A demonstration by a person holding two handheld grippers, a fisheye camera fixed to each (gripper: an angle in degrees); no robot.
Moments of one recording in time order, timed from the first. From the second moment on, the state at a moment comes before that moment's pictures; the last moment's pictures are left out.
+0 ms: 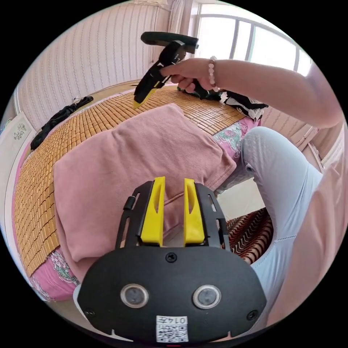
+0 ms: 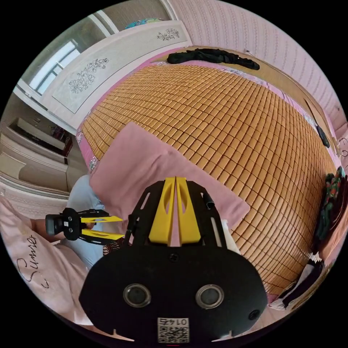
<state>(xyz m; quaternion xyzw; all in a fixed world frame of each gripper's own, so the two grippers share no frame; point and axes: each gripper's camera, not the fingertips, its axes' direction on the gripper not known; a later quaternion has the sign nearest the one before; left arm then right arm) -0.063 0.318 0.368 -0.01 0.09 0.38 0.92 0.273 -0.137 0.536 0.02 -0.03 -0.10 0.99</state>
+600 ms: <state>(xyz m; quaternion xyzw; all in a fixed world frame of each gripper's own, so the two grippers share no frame) 0.050 0.357 0.407 -0.08 0.14 0.48 0.86 0.411 0.061 0.570 -0.09 -0.17 0.14 0.97</state>
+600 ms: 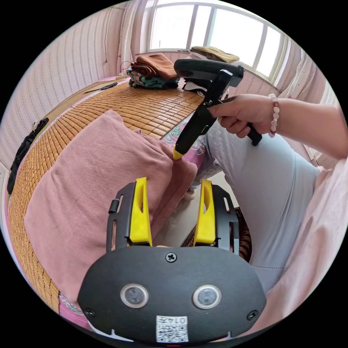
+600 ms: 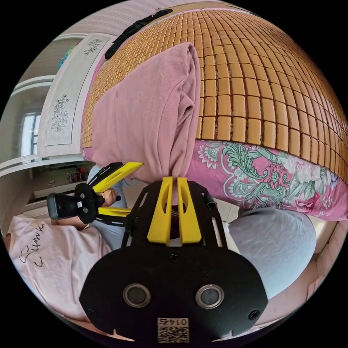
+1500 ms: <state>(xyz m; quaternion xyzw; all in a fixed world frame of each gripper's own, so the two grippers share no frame) 0.058 0.326 0.299 -0.02 0.03 0.43 0.90 0.530 0.065 0.541 0.12 -0.41 0.25 0.87</state>
